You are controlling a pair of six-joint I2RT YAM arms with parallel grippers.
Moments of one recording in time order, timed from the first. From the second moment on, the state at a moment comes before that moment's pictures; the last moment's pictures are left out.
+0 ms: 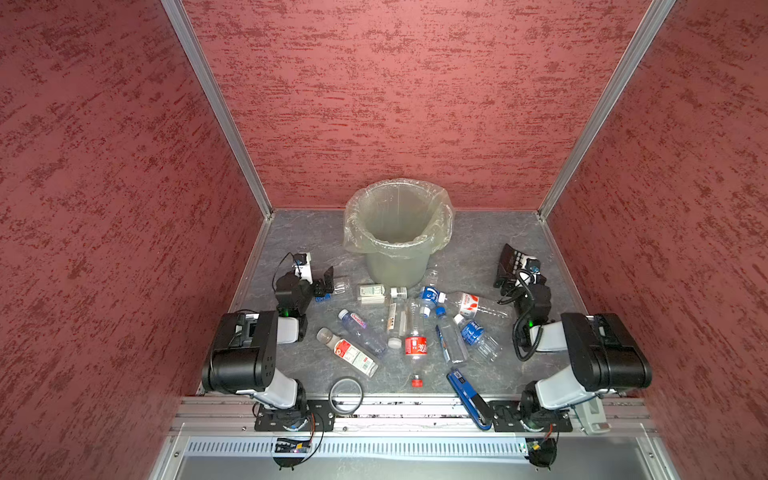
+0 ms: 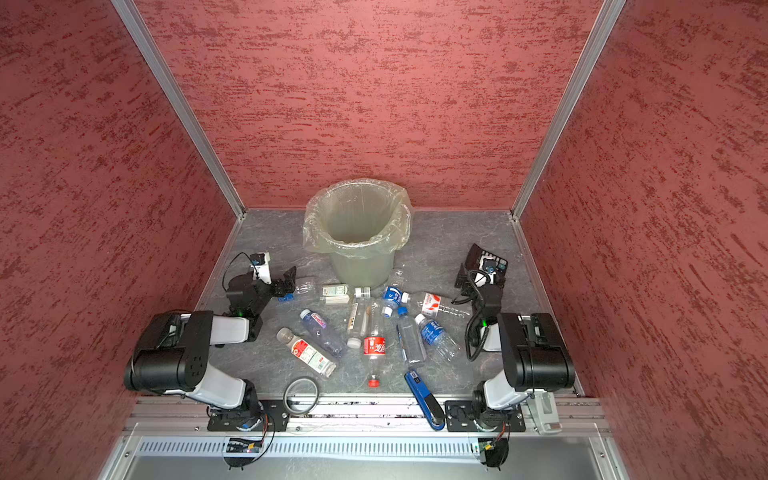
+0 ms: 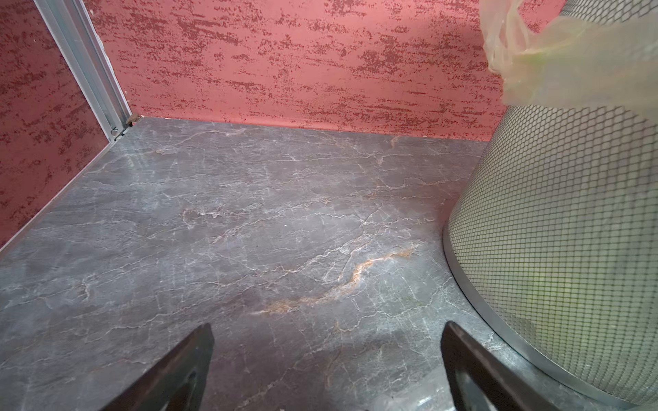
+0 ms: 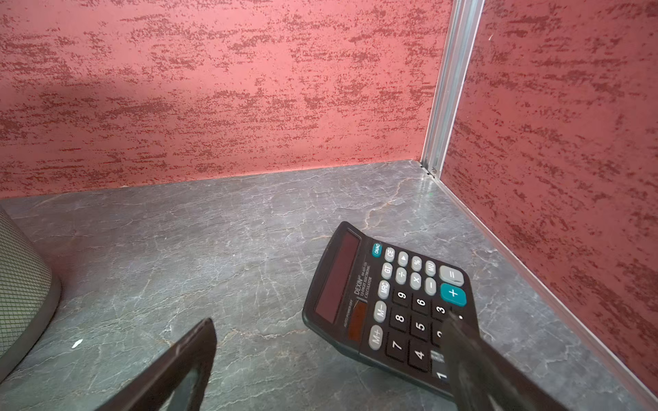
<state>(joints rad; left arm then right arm) 0.07 1.54 0.36 0.90 0.20 -0.07 -0.03 1.55 0.28 1.15 0.09 0.07</state>
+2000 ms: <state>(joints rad) -0.30 1.03 0.65 0.04 -0.27 -0.36 0.07 1.15 0.84 -0.07 0.36 0.41</state>
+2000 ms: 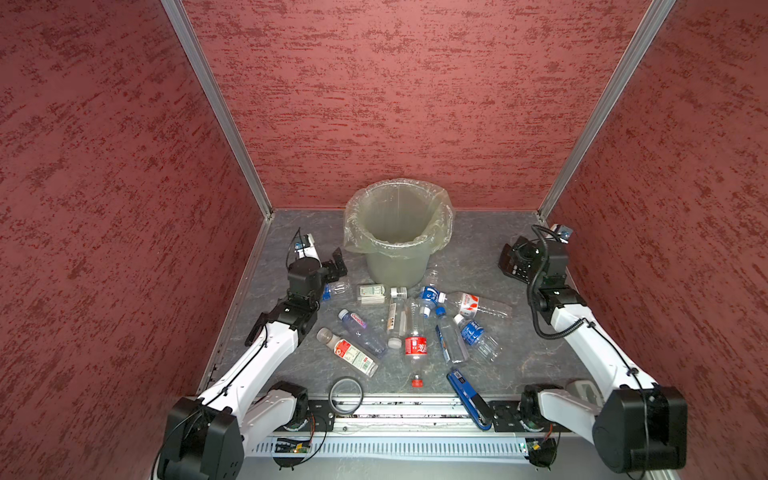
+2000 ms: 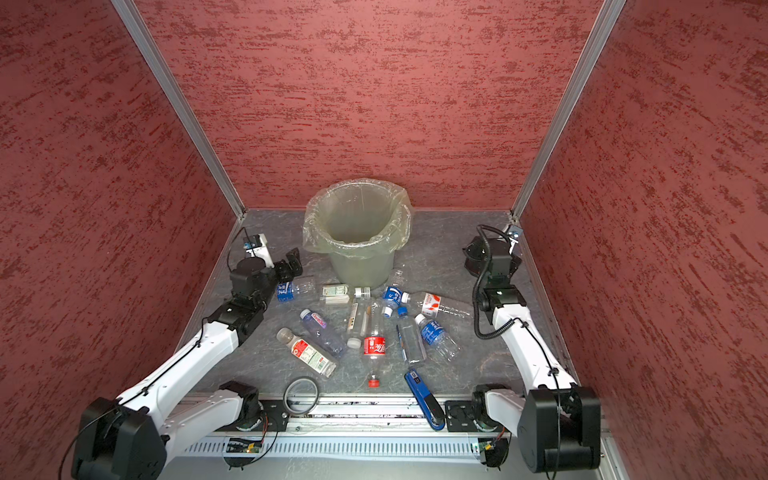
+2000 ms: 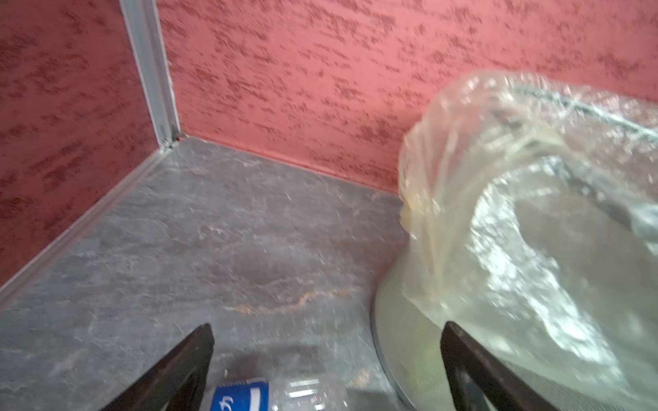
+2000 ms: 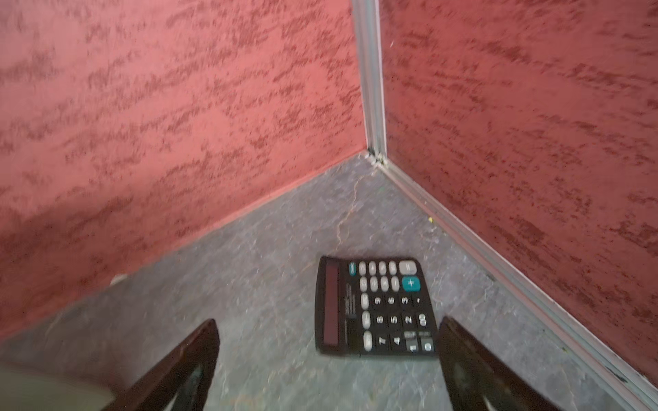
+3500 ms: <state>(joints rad) -1.04 0.61 0.50 -0.86 -0.48 -1.16 1.07 1.55 0.95 -0.56 0.21 0.91</state>
